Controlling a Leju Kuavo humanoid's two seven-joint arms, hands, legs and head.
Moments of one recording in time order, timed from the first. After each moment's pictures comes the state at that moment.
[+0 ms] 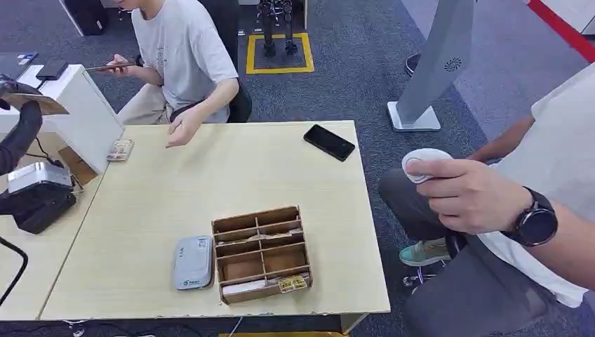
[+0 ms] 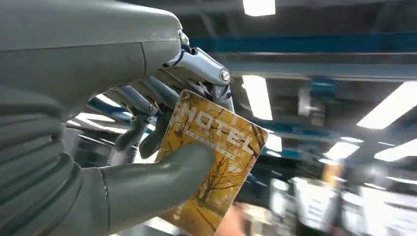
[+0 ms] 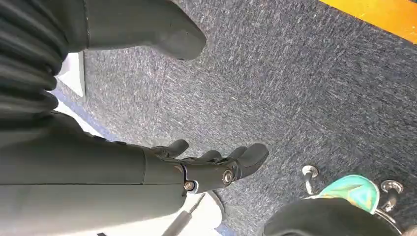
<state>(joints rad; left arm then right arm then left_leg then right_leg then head) -0.47 0.59 -0.10 -1.88 -0.73 0.04 -0.05 0.05 0.15 -0.89 -0.38 1.54 -0.32 -0.27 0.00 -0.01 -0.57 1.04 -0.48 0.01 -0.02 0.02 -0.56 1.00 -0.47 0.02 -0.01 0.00</state>
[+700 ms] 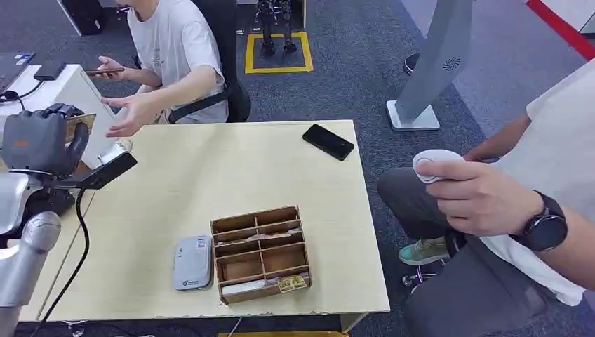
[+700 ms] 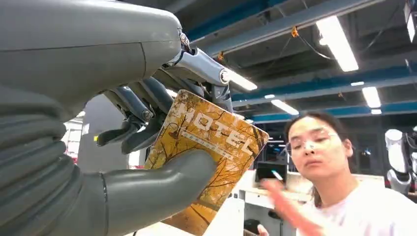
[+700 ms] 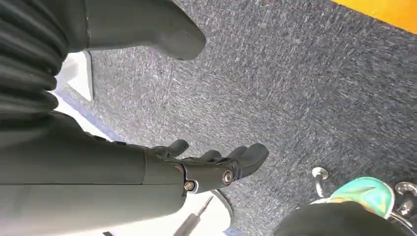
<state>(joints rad) -0.53 0.44 -0.20 -1.44 -1.05 0.18 0.11 0.05 0.14 -0.90 -0.34 1.54 -0.35 -0.25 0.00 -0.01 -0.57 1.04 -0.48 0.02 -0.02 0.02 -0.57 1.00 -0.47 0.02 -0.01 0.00</state>
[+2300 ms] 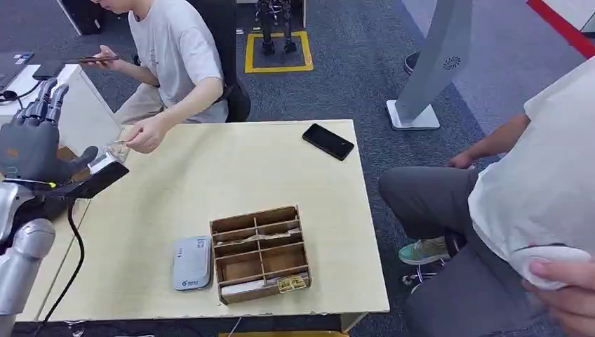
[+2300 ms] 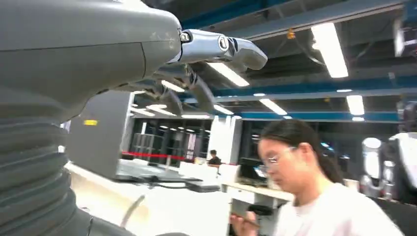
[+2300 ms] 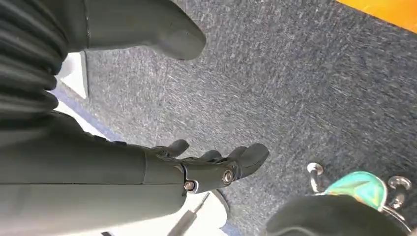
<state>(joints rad) -0.48 0.47 -0.17 -1.44 -0.93 0.26 0.01 0.02 0.11 -0.90 -0.28 1.54 -0.38 -0.26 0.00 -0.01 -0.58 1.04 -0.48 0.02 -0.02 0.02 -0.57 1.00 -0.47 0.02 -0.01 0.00</state>
